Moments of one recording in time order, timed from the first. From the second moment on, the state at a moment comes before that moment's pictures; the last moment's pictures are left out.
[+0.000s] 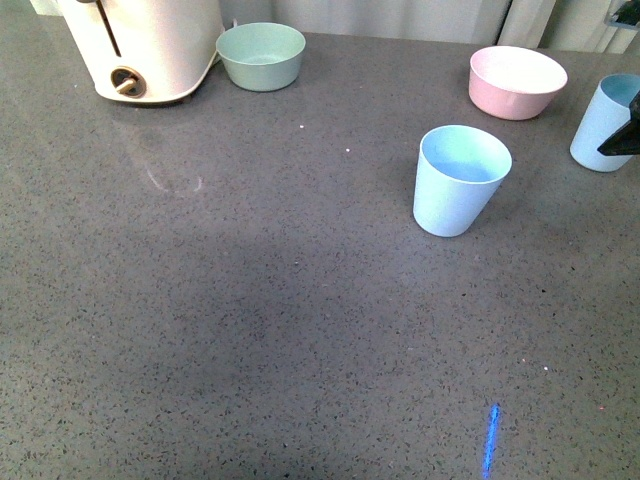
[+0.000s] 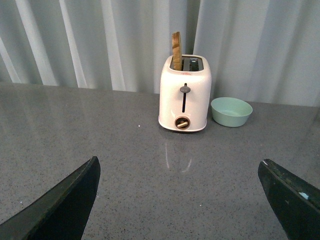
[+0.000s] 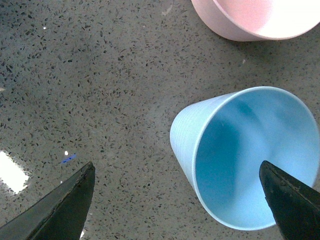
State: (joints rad) left arm 0.00 0.01 0.02 0.00 0.00 -0.01; right arm -0.11 2.11 1.54 -0.47 -0.20 -0.97
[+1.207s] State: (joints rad) left arm 0.00 0.01 0.02 0.00 0.00 -0.01; right arm -0.12 2.02 1.50 -0.54 -0.24 -1.02
